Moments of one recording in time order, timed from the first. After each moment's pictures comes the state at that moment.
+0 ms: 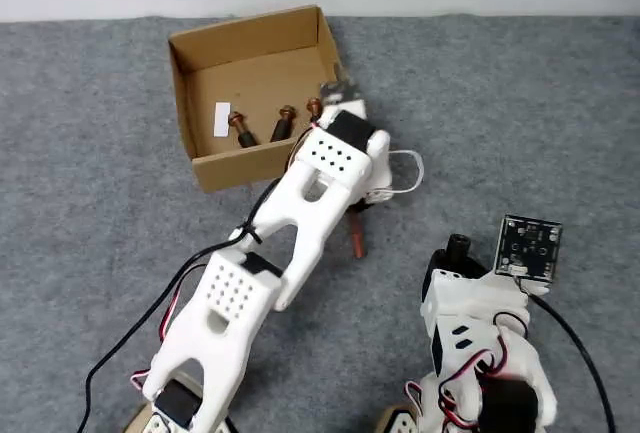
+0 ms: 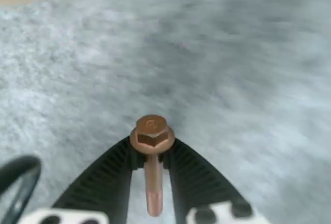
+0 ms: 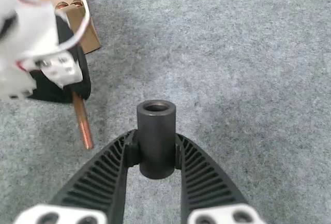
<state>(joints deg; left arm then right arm) 31.3 50.9 -53.1 98.8 53.1 0.2 -99.1 68.5 77.2 -9.3</state>
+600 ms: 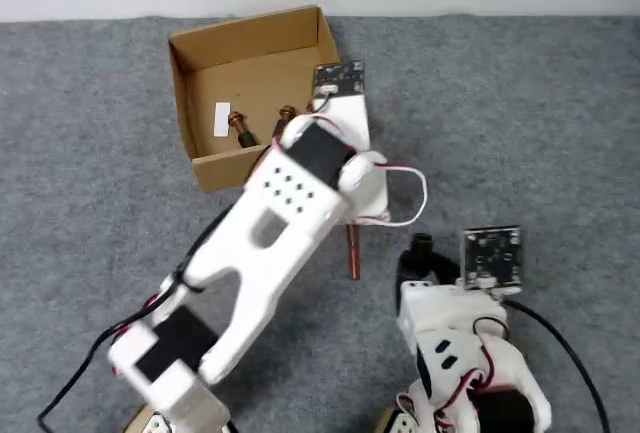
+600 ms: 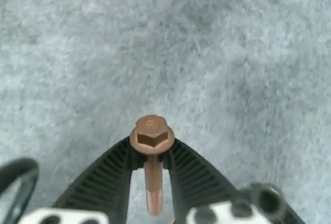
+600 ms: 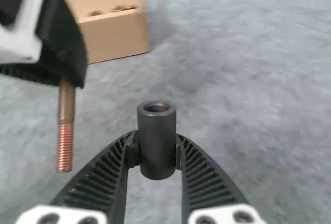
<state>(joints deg) 36.1 6.9 -17.7 99.0 50.1 -14.2 -103.9 68.4 77.4 -6.7</state>
